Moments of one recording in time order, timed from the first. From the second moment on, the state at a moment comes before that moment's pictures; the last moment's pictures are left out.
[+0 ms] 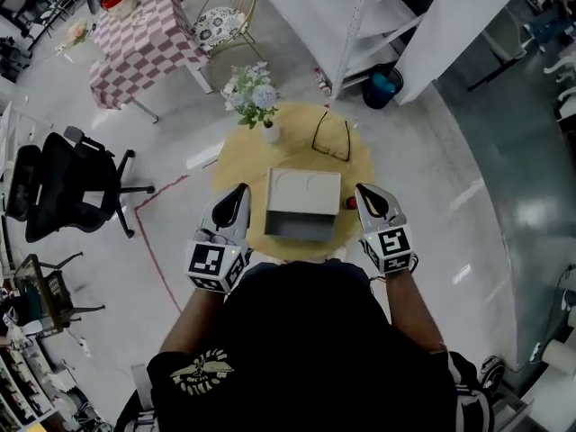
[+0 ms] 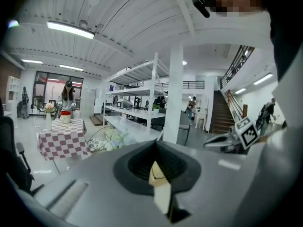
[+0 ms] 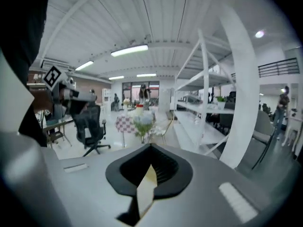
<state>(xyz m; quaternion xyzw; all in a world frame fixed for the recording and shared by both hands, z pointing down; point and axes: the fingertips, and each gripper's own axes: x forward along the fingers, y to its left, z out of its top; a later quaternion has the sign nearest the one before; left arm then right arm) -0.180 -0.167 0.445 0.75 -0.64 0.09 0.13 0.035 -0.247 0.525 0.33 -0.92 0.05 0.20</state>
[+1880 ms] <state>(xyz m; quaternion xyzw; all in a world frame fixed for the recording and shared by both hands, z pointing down) -0.121 -0.162 0.472 0.67 -0.71 0.13 0.17 0.095 -0.248 0.763 0.15 -0.88 0.07 0.45</state>
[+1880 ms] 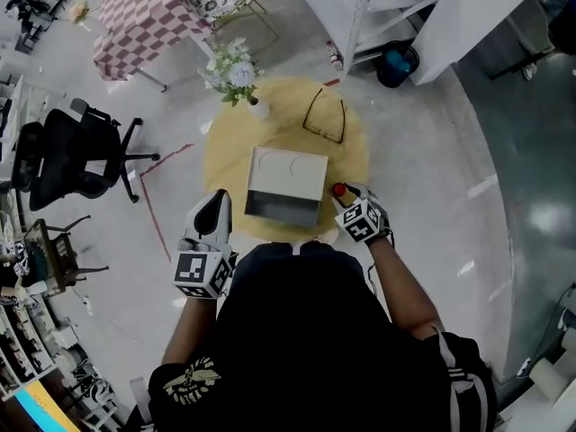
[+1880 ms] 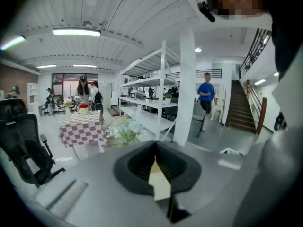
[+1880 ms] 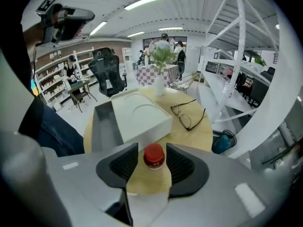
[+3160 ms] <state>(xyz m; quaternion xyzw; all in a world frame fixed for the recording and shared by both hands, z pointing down) -0.232 -0.159 0.466 0.78 -0.60 0.11 0.14 0.047 -0.237 0.516 0.29 -0.87 0.09 0.39</state>
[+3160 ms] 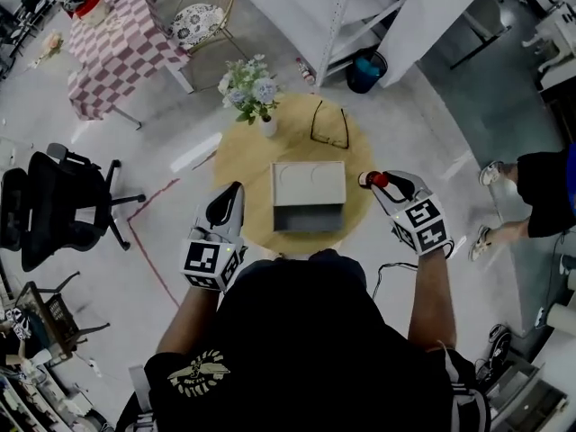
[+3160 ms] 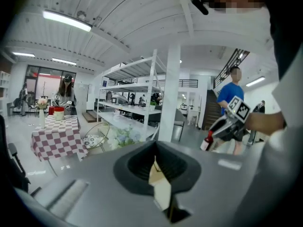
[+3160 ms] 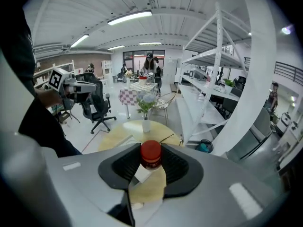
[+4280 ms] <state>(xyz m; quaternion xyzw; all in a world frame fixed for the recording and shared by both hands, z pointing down) -0.256 -0.136 0.442 0.79 -0.59 0.08 0.12 -0.105 -0.130 0.459 0.12 -0.91 0.04 0.40</state>
